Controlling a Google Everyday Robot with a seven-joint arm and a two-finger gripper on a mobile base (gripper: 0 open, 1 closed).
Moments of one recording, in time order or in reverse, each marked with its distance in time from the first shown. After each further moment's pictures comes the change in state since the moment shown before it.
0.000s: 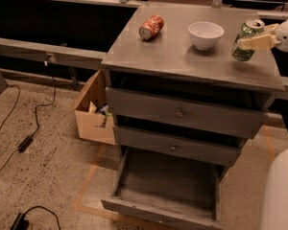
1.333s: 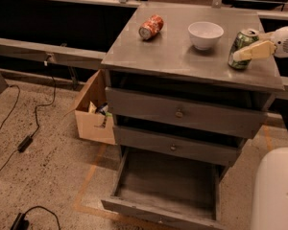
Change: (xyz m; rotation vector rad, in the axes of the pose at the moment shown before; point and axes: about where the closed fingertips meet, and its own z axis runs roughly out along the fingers) arm 0.025 0.007 0.017 -0.056 0.050 0.124
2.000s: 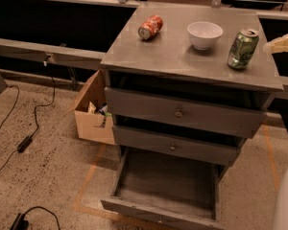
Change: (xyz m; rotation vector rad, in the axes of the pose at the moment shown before) arm -0.015 -0.016 -0.085 0.148 -0.040 -0.008
